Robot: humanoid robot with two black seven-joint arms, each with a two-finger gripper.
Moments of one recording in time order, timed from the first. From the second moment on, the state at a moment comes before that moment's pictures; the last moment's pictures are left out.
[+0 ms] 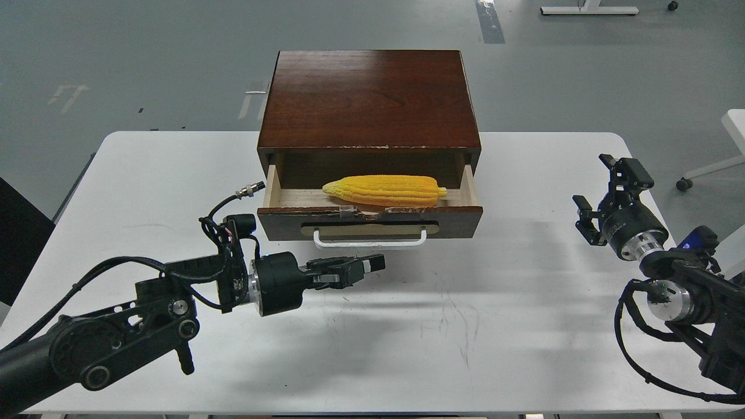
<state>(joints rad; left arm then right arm) -0.51 0.49 -0.52 -1.43 1.45 -0.24 -0.40 0.57 -0.51 0.43 0.77 -0.05 0.14 0.49</state>
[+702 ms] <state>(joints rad) -0.52 0.47 -0.54 -1.35 1.32 -0.25 -0.39 0.57 -0.51 0.43 0.77 -0.05 0.14 0.49</state>
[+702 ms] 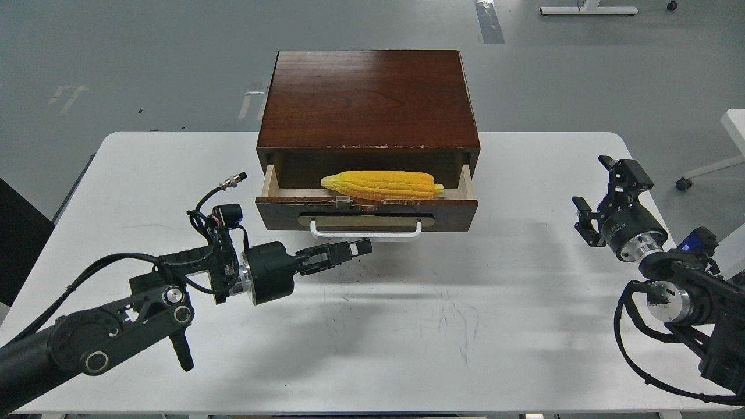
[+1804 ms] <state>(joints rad) -0.60 0.36 -0.57 -1.14 1.17 -0.25 -0.37 0.54 -0.52 0.43 0.77 -0.05 0.14 0.49</state>
